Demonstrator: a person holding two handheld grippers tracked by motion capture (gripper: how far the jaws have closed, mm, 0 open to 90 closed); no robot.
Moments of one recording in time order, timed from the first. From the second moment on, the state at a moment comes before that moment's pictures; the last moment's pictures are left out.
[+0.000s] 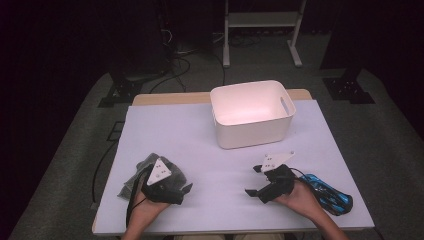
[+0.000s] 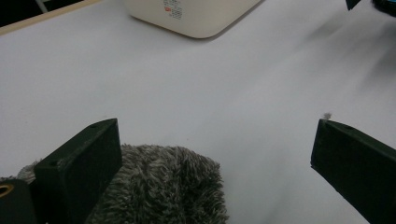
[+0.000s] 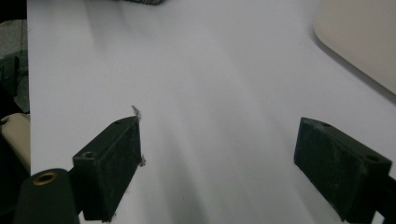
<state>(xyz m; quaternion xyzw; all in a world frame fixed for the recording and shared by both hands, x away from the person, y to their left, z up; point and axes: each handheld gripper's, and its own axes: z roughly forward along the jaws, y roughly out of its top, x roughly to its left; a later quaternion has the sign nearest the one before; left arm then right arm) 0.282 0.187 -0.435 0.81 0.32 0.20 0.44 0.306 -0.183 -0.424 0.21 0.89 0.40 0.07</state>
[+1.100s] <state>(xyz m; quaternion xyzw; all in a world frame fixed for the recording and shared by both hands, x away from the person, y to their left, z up) 0.281 0.187 -0.436 0.82 0.32 0.20 0.44 0.298 -0.260 -0.382 0.25 0.88 0.40 0.10</state>
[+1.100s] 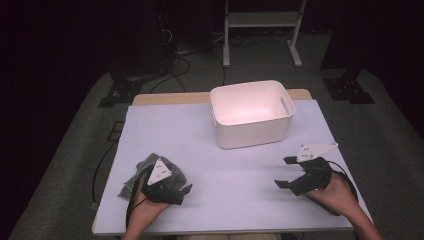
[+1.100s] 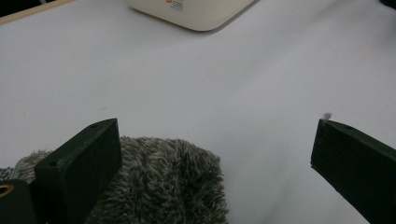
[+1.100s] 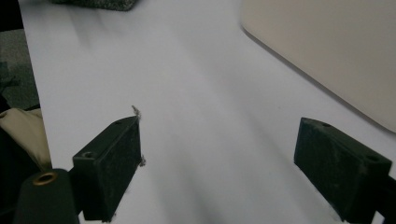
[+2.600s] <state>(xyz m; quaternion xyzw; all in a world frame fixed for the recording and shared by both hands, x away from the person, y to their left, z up) 0.282 0.184 -0.437 0.82 0.32 0.20 0.43 0.276 -0.355 -0.430 0.35 0.89 0.27 0.08</state>
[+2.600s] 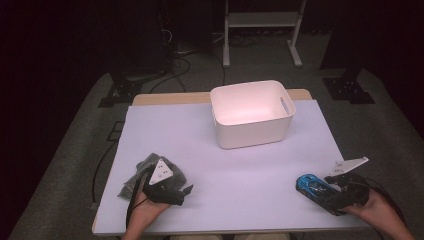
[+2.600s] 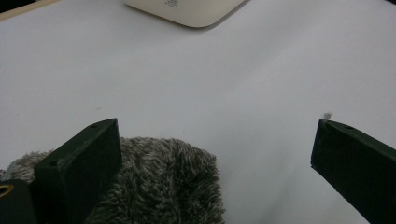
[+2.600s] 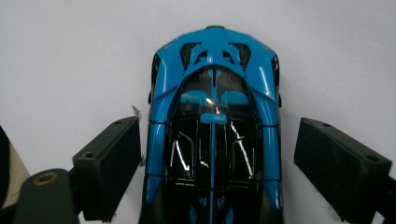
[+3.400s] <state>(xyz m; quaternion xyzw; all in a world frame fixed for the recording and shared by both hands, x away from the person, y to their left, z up) 0.282 0.185 -0.437 0.82 0.32 0.20 0.43 0.272 -0.349 -0.438 0.34 0.91 0.23 0.09</state>
